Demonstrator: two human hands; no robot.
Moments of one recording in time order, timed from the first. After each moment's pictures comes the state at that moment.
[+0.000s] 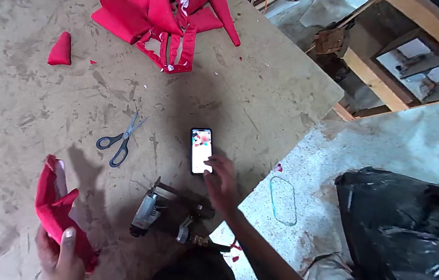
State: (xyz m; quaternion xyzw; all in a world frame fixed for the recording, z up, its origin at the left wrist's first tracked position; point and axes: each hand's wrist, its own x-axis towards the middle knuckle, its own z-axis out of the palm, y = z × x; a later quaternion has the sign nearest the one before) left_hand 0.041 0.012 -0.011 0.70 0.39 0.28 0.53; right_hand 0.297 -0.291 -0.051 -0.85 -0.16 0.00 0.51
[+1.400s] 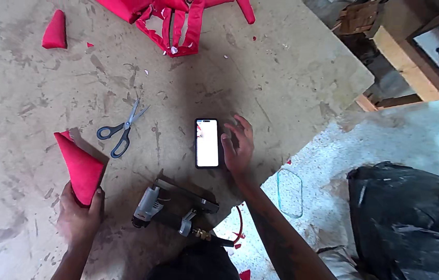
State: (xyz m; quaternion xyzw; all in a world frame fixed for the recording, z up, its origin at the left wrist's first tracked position) left_hand 0.069 0.047 -0.070 0.86 0.48 0.07 0.13; right_hand 0.387 -0.302 -0.090 -0.86 -0.17 -0.07 0.49
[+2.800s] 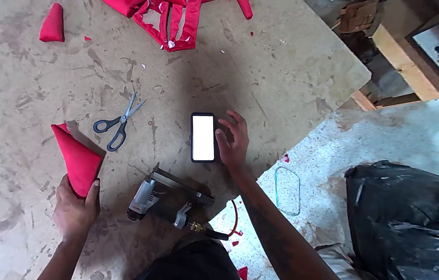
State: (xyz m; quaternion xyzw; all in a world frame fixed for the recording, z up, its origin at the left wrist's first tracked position) left_hand 0.068 0.051 -0.074 0.87 0.47 0.06 0.13; right_hand 0.388 -0.303 -0.089 -0.84 -0.18 -0.07 0.50
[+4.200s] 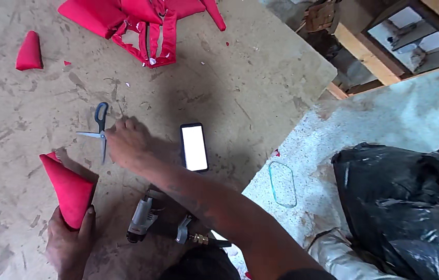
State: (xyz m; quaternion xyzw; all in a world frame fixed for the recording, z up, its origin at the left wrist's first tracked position) left_hand 0.068 0.052 -0.066 0.88 0.44 0.07 0.16; right_hand 0.367 -0.038 -0.011 -0.90 -0.36 0.19 0.16
